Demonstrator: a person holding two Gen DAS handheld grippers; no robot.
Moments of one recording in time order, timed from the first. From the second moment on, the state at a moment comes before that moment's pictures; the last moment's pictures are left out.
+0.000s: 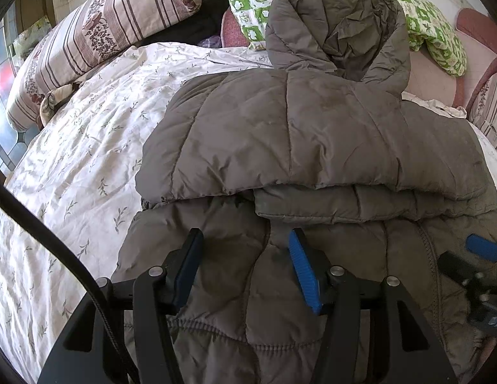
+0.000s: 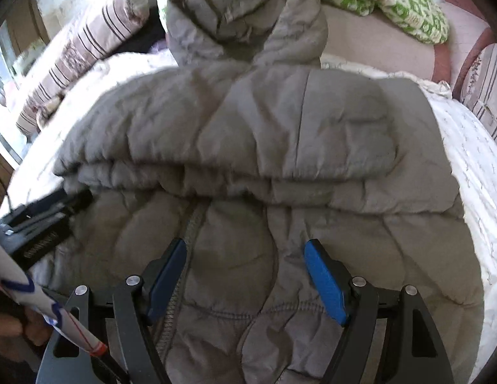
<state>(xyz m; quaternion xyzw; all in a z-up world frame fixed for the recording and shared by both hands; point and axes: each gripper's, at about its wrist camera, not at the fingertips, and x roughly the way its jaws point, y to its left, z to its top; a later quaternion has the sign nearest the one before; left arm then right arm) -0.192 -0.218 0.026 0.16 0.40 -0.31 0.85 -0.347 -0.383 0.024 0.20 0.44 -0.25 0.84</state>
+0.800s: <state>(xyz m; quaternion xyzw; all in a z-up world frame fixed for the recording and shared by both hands) -0.193 -0.210 0.030 0.15 0.41 -0.32 0.84 -0.353 -0.363 0.029 0.20 0.46 -0.24 0.83</state>
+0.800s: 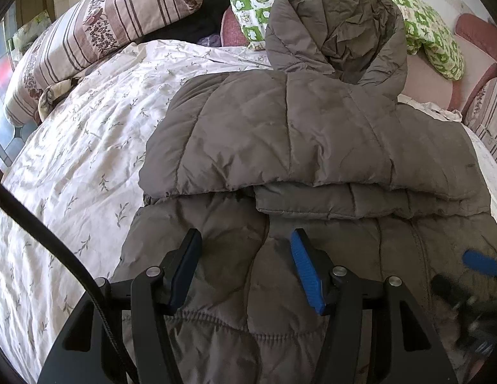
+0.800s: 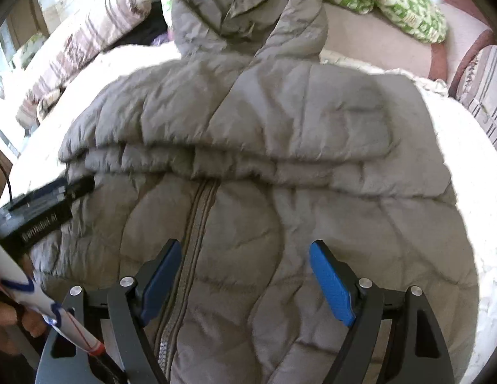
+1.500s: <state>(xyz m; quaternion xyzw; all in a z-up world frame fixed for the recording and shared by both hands) -0.196 -0.216 0.026 0.17 0.40 -0.32 0.84 -0.345 -0.346 0.015 0.14 0.48 -0.26 0.83</state>
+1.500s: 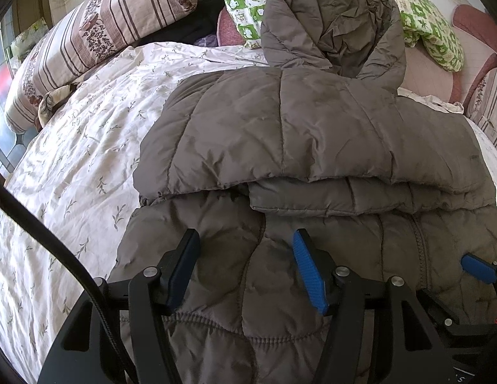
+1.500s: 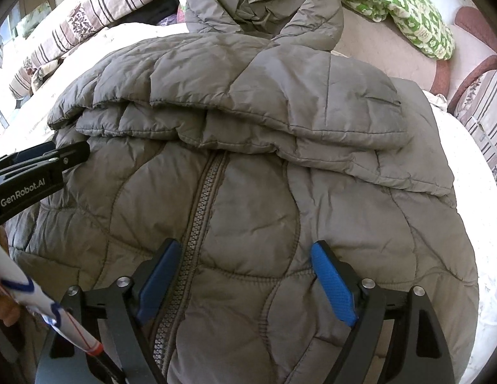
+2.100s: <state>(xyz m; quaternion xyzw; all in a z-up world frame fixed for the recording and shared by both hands) -0.198 -0.214 0.027 0.17 0.40 -0.32 0.84 -0.369 -0.325 0.028 0.13 0.47 -0.27 0.83</state>
